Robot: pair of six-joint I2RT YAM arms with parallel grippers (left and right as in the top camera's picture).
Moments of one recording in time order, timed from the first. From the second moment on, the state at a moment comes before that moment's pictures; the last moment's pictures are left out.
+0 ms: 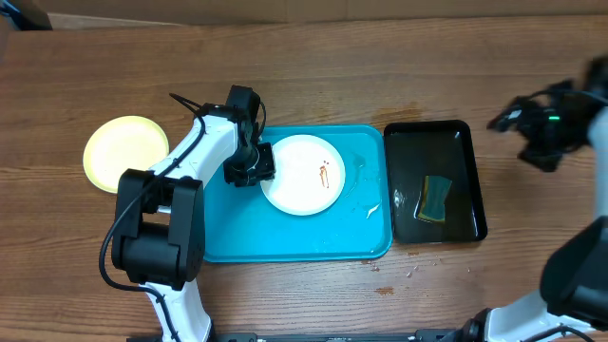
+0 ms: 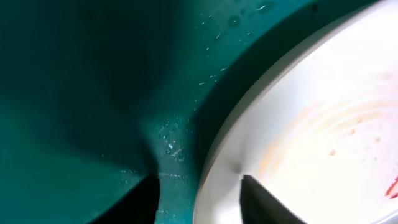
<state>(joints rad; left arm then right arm) -0.21 1.99 1.34 -0.91 0.17 -0.40 -0.31 1.78 1.56 -1.23 -0.35 0.23</state>
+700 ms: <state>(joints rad) -0.21 1.99 1.34 -0.93 0.17 -0.38 0.16 1.78 1.21 -1.00 0.02 0.37</state>
